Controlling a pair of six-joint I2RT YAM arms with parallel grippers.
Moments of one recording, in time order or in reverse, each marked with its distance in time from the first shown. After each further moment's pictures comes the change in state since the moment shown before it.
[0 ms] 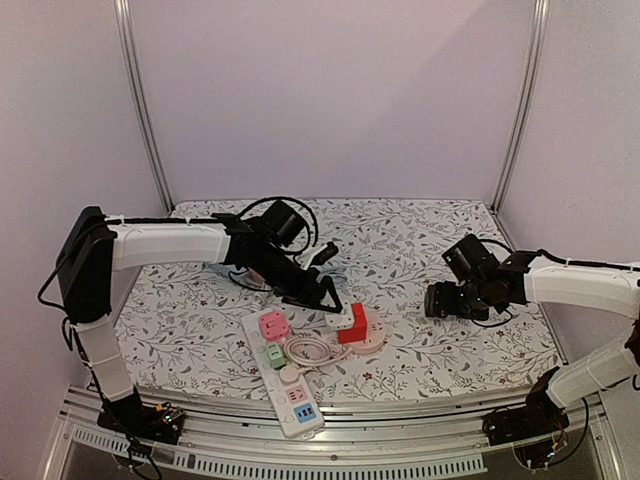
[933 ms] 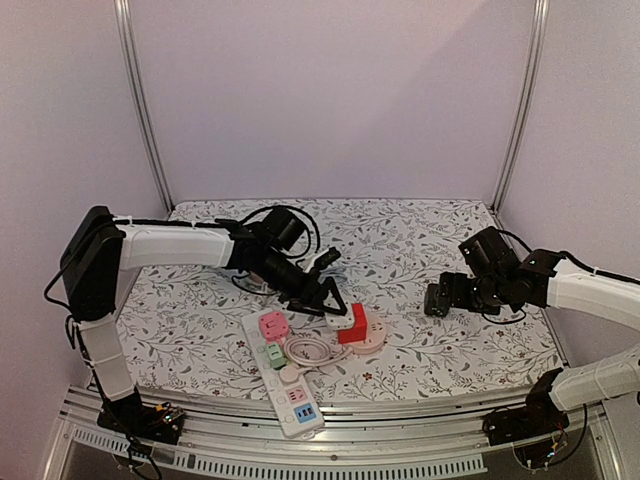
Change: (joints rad) left arm 0.016 0.024 -0.034 0.084 0.138 -0.082; right arm 0.000 -0.155 -0.003 -0.039 0.001 -0.018
